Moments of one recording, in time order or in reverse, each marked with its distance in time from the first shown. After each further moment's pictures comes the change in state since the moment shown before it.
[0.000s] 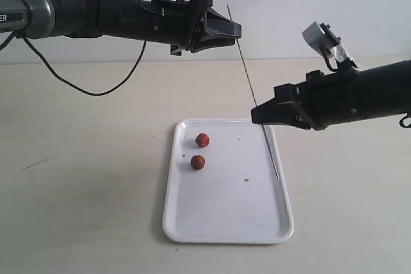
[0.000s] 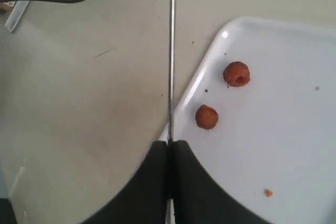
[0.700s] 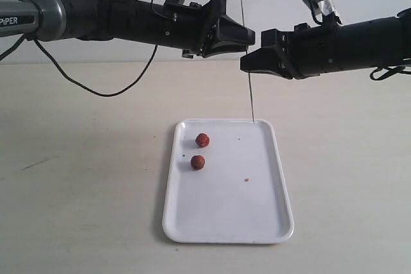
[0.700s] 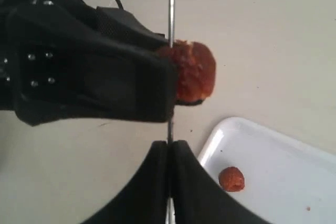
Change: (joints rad) left arm -0.039 0.000 0.000 0.008 0.008 0.039; right arm 0.000 0.139 -0.273 0.059 -0.001 0.044
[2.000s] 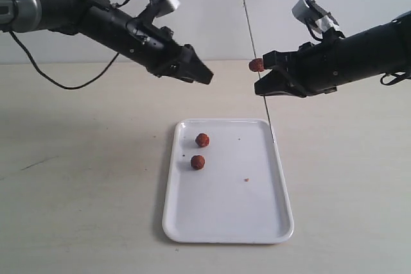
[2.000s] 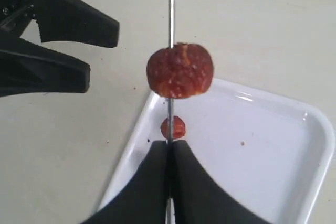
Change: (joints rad) left arm 0.072 -0.022 0.000 0.498 0.010 0.013; right arm 0.000 0.002 -0.002 -0.274 -0.110 0.241
